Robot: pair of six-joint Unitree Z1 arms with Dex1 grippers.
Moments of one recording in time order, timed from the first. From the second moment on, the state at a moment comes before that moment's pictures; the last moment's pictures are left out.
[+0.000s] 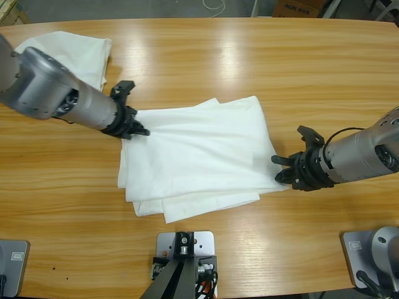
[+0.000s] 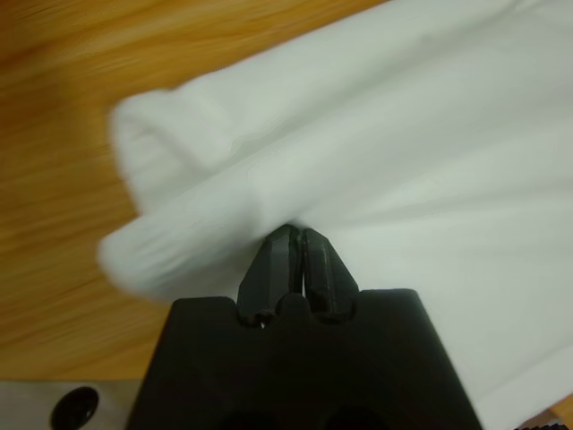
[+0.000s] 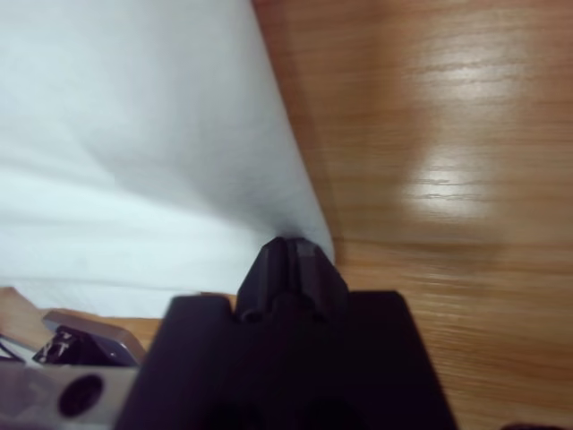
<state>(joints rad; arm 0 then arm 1) -0.75 1.93 -1.00 0.27 -0.03 -0.52 0.70 1.62 -0.59 0.30 0.20 0.84</state>
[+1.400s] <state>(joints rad) -0.73 1.32 -0.81 0.57 -0.04 -0.51 0.08 1.85 -0.35 -0.42 0.87 0.53</state>
